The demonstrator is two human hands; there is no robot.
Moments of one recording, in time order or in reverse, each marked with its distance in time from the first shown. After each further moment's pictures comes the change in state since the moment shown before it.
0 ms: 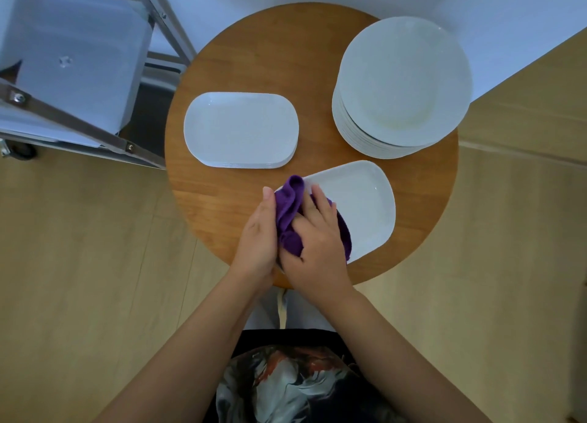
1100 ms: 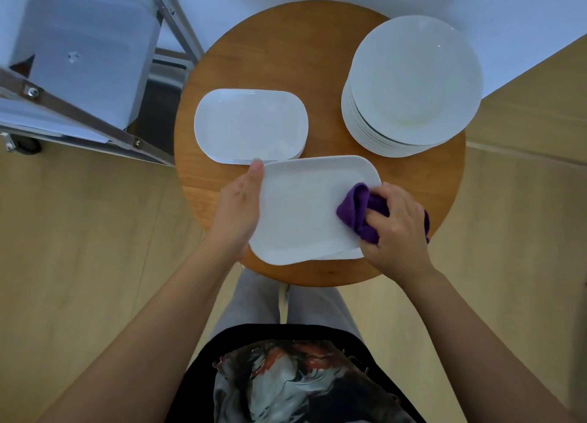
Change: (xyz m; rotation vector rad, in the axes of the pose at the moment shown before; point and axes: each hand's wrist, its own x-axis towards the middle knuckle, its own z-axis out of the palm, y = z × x) left_hand 0.017 0.036 -0.036 0.248 -0.003 0.111; right_hand 0.004 0.074 -0.064 -0.484 -0.046 -0.106
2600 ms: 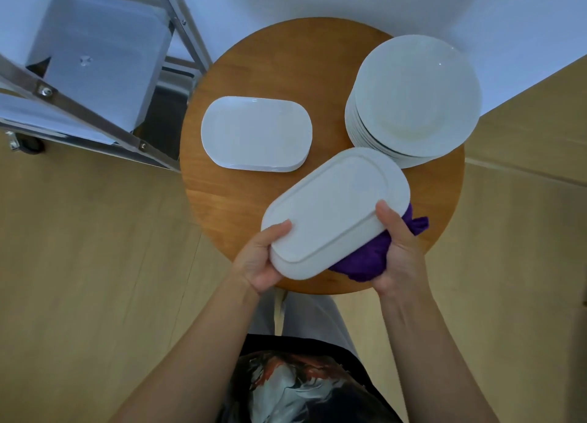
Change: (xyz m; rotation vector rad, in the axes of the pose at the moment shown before) left_hand -0.013 -0.059 0.015 -0.978 -0.332 -0.533; right_hand 0.006 -0.051 -0.022 1.938 0.137 0.993
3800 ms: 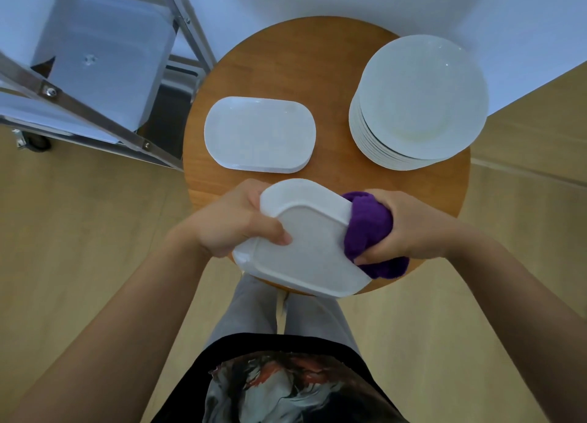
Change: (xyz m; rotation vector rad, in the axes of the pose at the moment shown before) left_hand -0.048 0.080 0.062 1.165 -0.245 0.160; right_hand 0.032 -0.072 0.014 -1.549 -0.723 -0.029
